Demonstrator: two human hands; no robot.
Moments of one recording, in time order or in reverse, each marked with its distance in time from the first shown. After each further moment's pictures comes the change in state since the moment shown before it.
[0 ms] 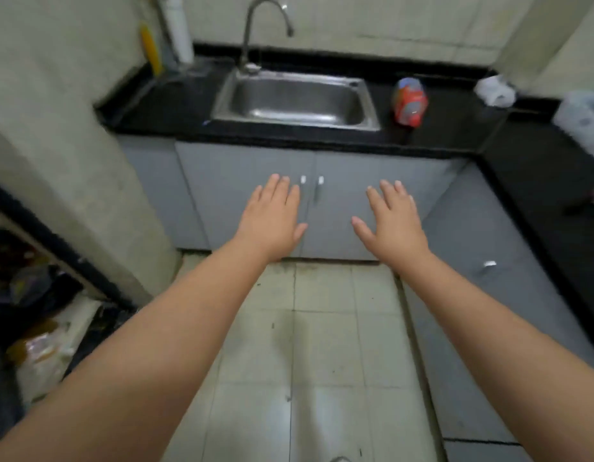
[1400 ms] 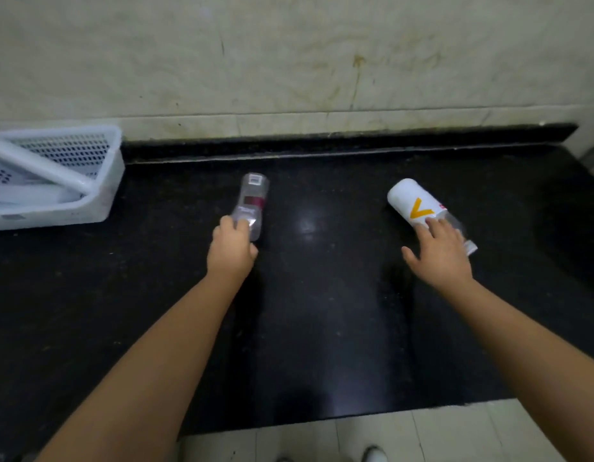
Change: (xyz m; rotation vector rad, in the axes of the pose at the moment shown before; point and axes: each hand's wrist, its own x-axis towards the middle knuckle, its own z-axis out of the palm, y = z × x) left_hand 0.378 0.708 0.073 -0.057 -0.183 1.285; right_hand -0.120 0.545 -0.094 -0.078 0.189 1.855
